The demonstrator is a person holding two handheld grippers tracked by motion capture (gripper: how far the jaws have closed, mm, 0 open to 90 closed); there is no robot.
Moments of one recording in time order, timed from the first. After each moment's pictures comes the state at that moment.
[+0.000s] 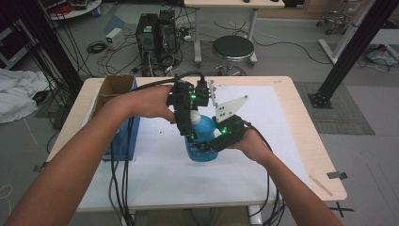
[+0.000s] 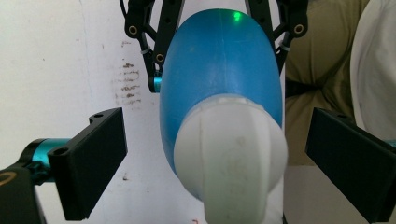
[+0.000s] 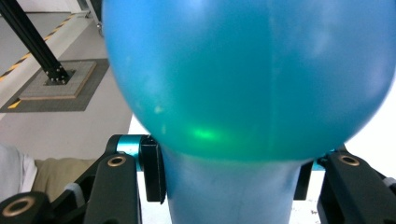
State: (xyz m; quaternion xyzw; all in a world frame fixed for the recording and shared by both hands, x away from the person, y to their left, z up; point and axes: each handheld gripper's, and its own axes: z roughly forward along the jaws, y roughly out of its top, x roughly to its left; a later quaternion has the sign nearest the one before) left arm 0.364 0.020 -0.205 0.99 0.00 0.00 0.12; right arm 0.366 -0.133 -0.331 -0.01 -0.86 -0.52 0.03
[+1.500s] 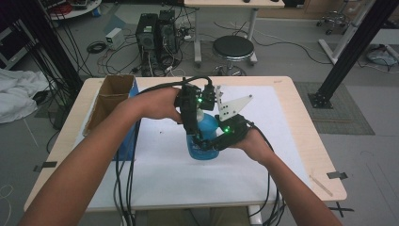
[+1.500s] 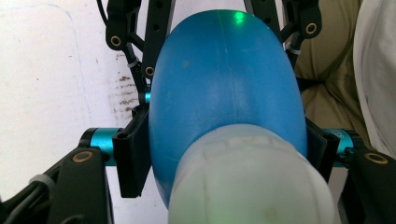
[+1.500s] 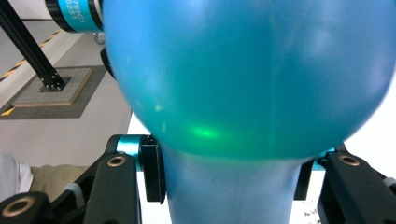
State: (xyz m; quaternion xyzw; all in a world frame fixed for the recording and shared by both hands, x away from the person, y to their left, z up) left arm 0.367 0.007 -0.215 0.99 -0.04 0.00 0.12; right arm 0.364 -0.138 -0.326 -0.02 -0.85 -0.53 0.02
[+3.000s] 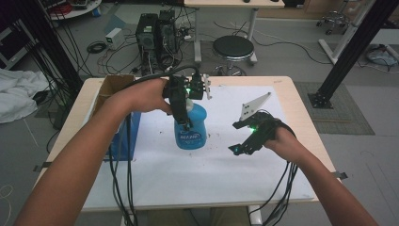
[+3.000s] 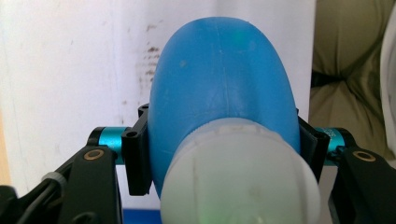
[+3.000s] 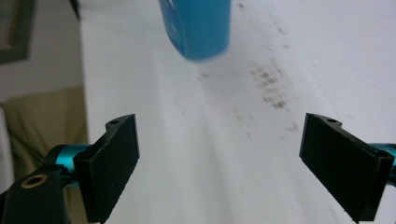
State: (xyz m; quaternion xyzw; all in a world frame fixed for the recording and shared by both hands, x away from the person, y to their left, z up) left arm 0.380 0.034 -0.200 0.99 0.03 0.03 0.11; right arm 0.361 -0.204 -0.313 -0.12 -0.93 -0.35 -0.03
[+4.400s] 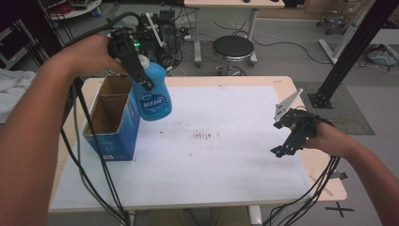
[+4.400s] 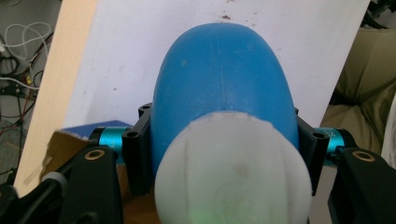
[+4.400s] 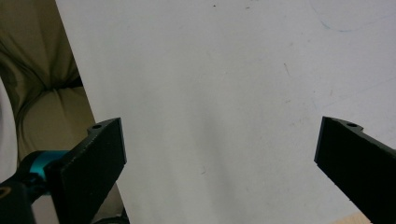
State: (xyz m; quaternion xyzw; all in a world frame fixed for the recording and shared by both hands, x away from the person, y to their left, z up) left arm 0.403 0.138 -0.112 0.97 0.18 0.08 0.14; right arm 0.358 -0.288 -0.291 -0.16 -0.96 -0.21 -0.03
